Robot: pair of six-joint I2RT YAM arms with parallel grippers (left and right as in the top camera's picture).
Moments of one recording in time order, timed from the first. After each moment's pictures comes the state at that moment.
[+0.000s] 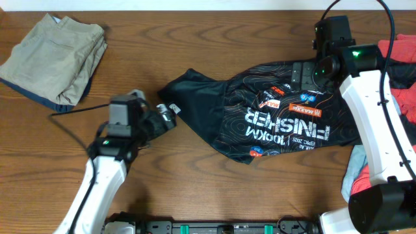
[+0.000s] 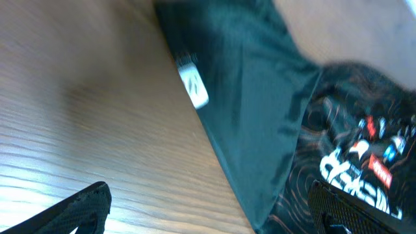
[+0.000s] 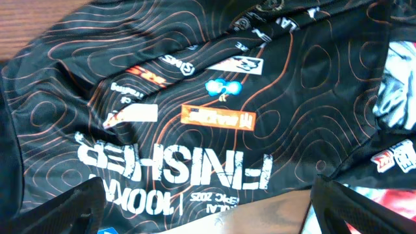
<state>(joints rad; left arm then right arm) -0.13 1.22 0.68 -0.40 0.26 -0.65 0.13 1.66 1.61 -1.19 0.16 0.24</state>
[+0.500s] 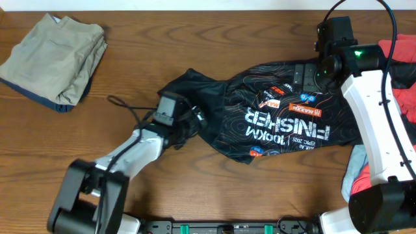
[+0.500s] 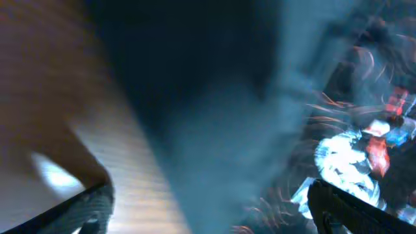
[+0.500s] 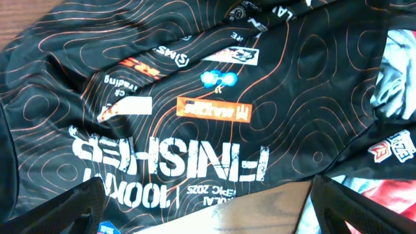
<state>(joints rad) -0.39 1.62 0.72 -0.12 0.34 -1.02 0.12 1.66 1.61 -1.21 0.16 0.24</state>
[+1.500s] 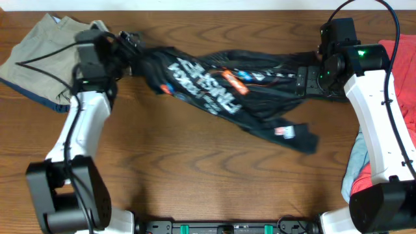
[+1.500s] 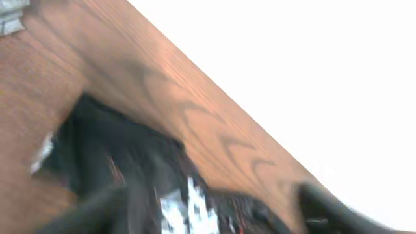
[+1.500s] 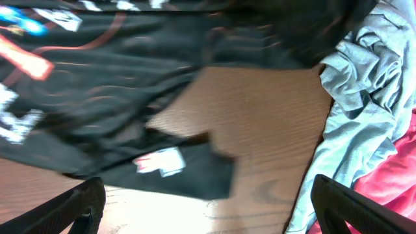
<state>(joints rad) 0.10 1.66 1.17 -0.11 0.33 -0.77 0.10 1.66 1.61 -1.25 0.16 0.25</state>
